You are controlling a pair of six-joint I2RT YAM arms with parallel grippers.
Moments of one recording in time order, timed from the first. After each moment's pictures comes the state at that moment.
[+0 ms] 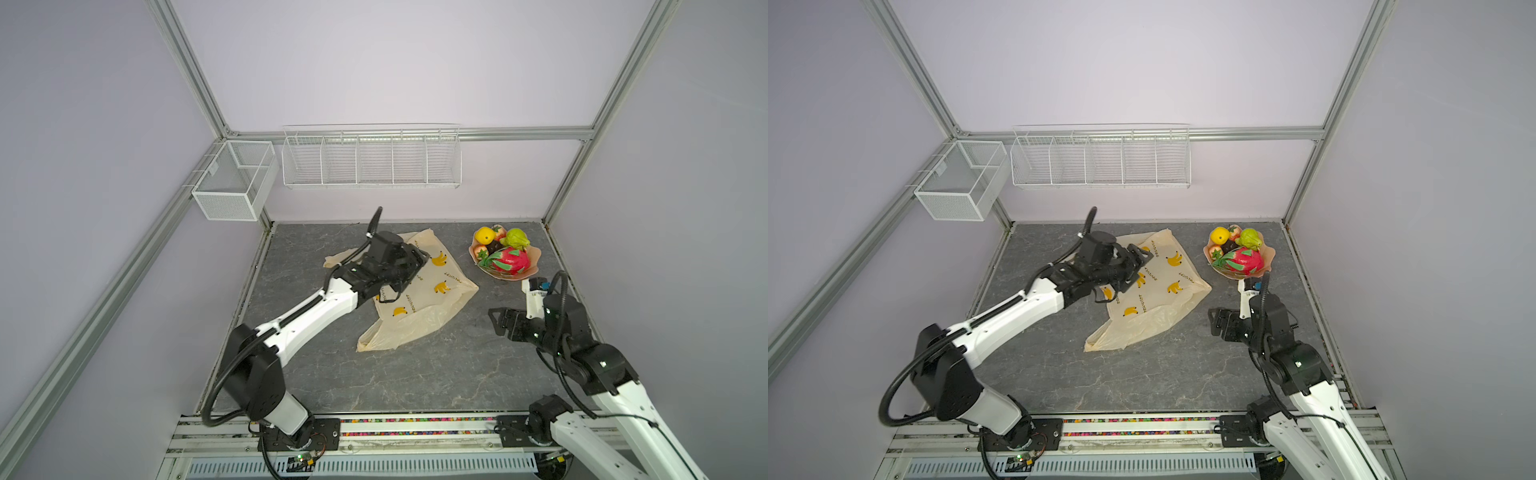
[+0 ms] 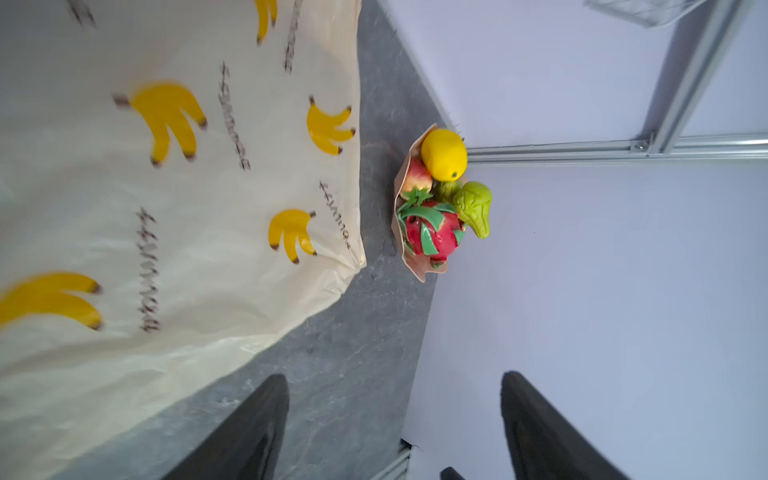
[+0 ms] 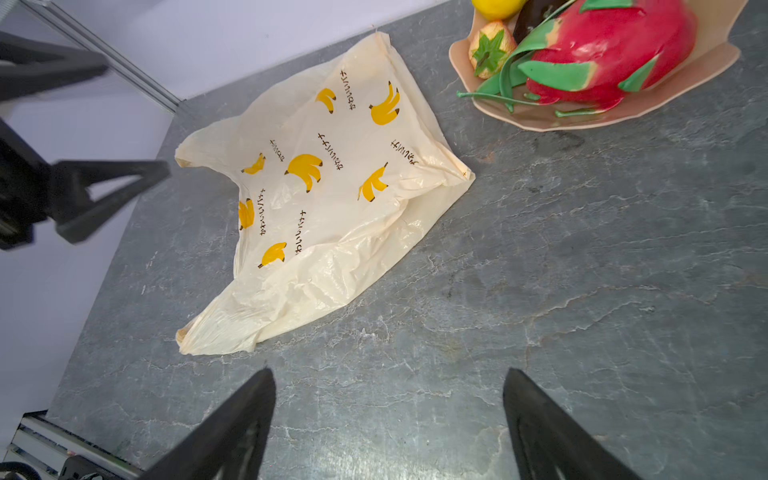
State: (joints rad) left arm -0.68 1.51 1.34 -0.38 0.14 -1.21; right arm 0.38 0.62 0.78 -0.79 -0.04 0.46
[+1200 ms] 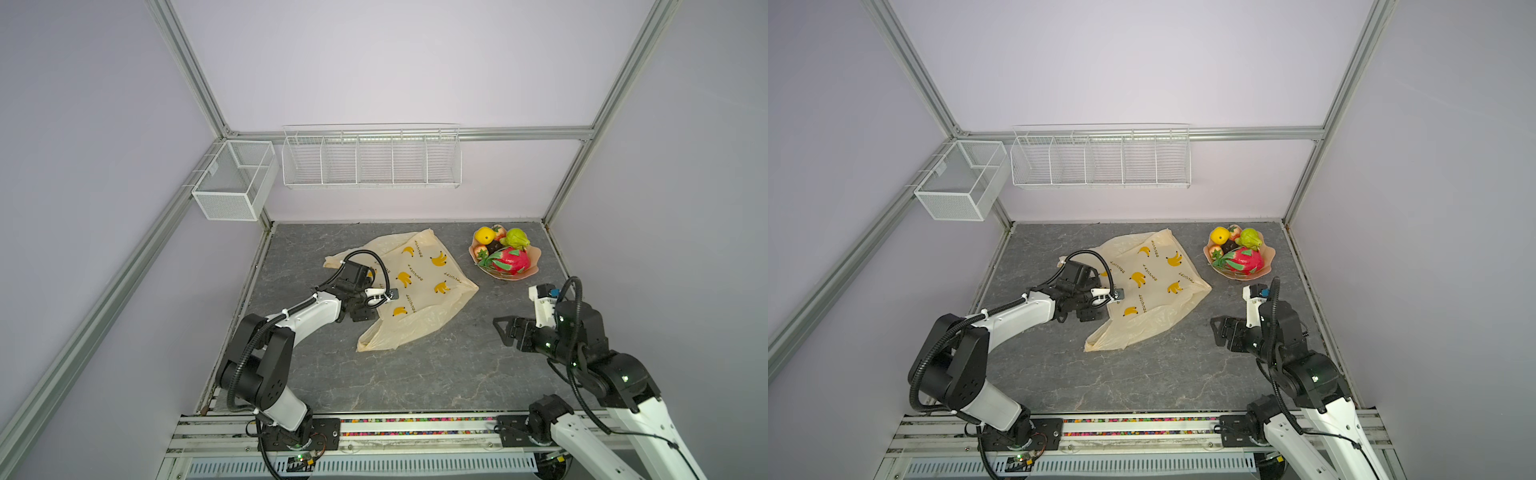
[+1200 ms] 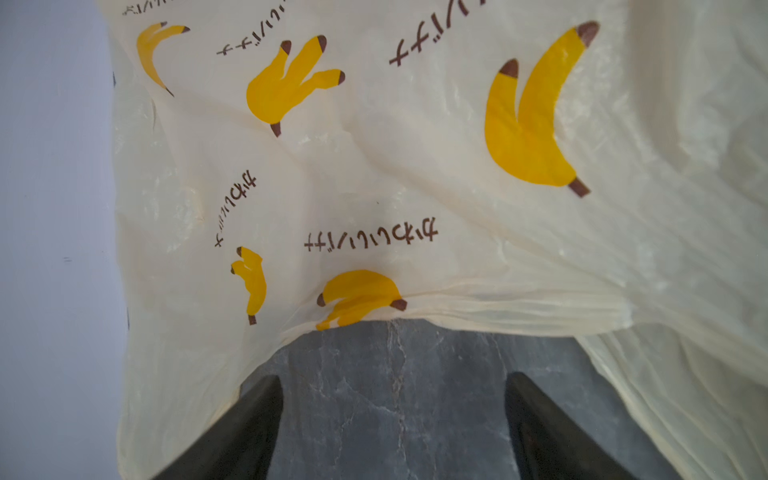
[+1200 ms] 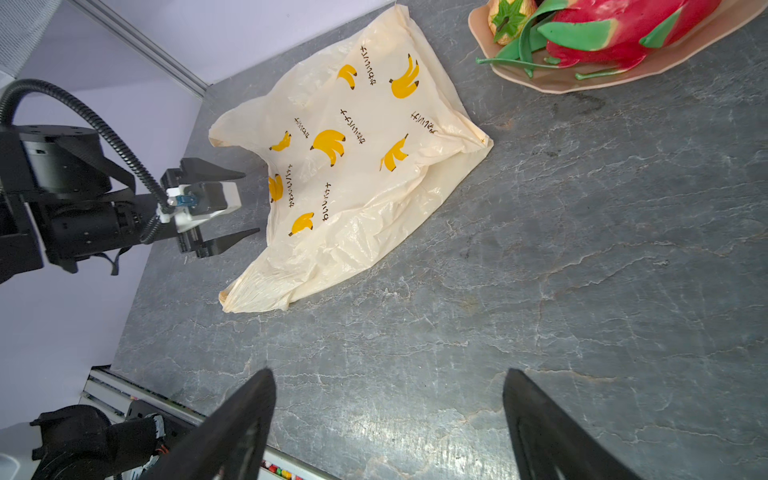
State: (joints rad) left arm -0.49 1.61 0.92 -0.25 0.06 1.11; right arm 0.38 0.57 0.86 -0.95 -0.12 0.49
